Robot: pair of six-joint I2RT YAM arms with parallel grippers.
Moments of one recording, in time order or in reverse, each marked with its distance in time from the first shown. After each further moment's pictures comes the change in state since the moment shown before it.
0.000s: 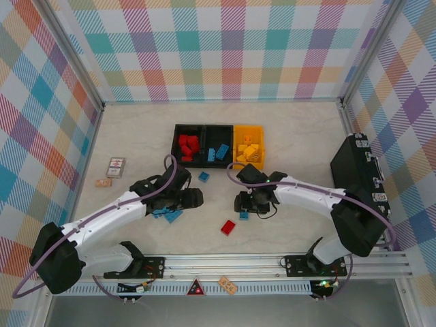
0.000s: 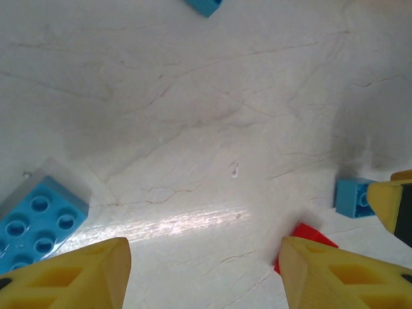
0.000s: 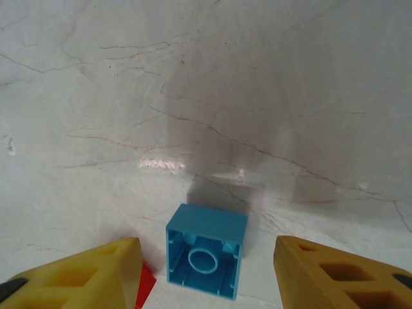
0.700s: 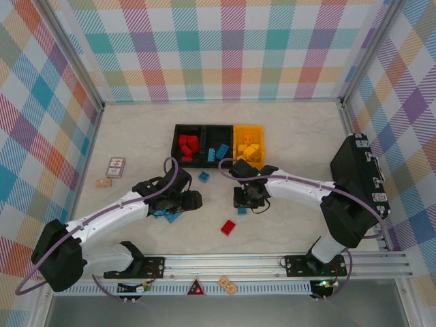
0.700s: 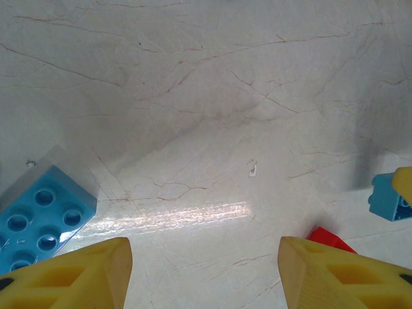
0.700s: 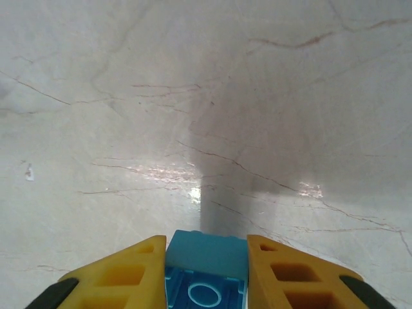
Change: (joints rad) left arm 0.005 0.023 -0.026 0.021 0.001 -0.030; right arm 0.014 0.068 0.129 -0.070 0.055 -0.032
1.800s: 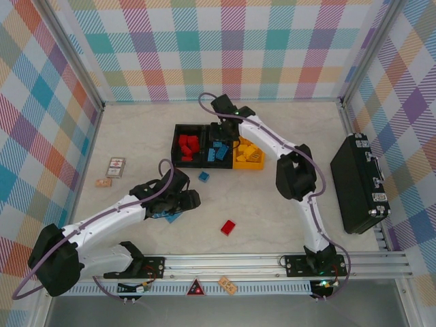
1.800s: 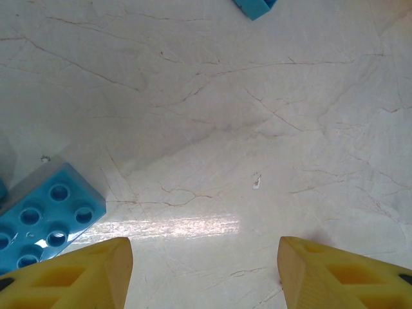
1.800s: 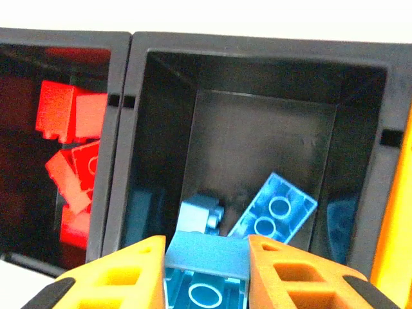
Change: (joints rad) left arm 0.000 -0.042 -0.038 0.026 -0.037 -0.090; right arm -0.211 0.723 1.154 -0.154 0.040 -0.250
